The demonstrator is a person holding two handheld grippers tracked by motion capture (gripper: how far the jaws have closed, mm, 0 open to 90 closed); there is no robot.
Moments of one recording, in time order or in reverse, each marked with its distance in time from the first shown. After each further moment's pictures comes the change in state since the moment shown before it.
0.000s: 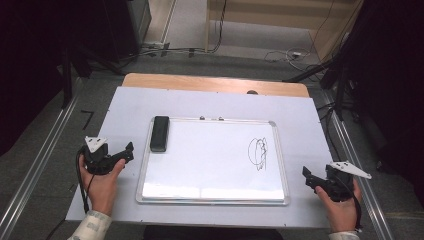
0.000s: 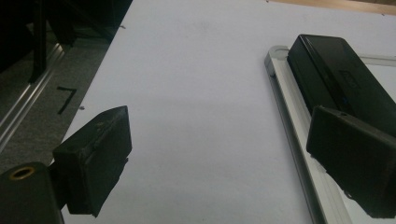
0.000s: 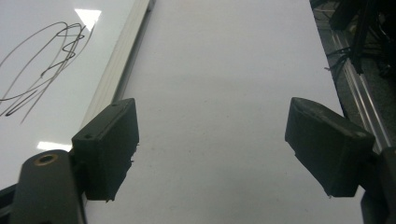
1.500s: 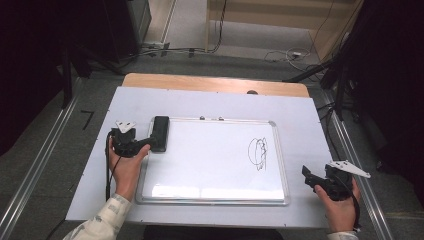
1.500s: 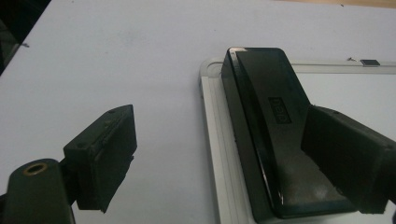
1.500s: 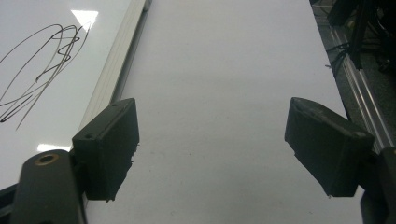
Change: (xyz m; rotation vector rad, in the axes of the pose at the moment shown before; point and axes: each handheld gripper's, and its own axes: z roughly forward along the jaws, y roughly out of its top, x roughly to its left) left arm -0.057 0.026 0.044 0.065 -0.076 0.061; right arm 0.001 0.002 0.005 0.008 -0.013 0.022
